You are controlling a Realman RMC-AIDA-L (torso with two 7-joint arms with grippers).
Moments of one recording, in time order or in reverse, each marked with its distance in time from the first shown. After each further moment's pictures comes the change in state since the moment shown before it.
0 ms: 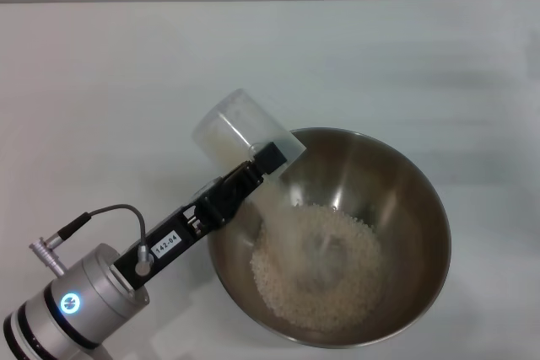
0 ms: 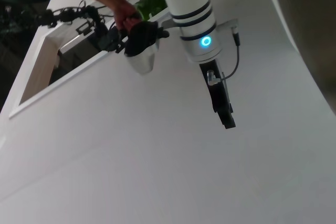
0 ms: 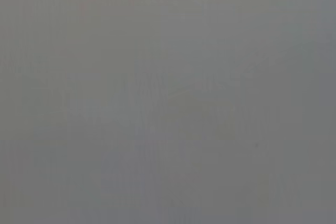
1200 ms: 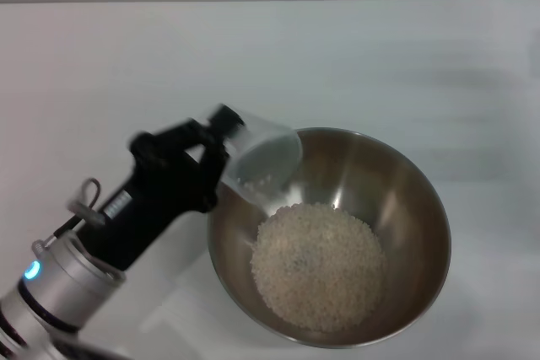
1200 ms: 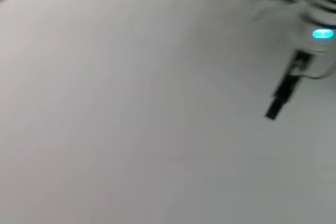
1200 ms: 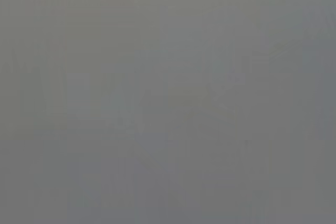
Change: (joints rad) left arm 0.034 0.002 -0.049 -0.027 -0.009 0.017 -0.498; right arm 0.004 0.002 0.024 -0.005 0.000 0.024 -0.003
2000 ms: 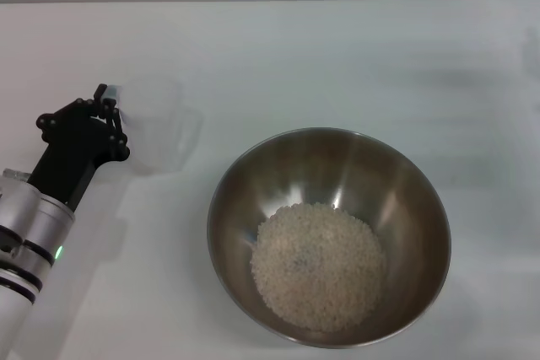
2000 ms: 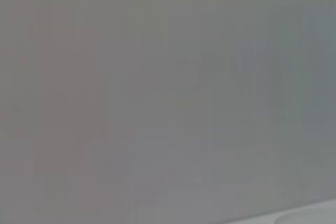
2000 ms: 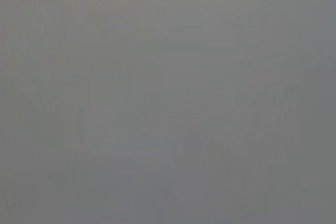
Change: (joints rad) left arm 0.018 -0.002 -0.249 -0.059 -0.344 -0.464 -1.235; right arm -0.004 0.015 0.000 -0.016 -0.002 -0.081 0.007
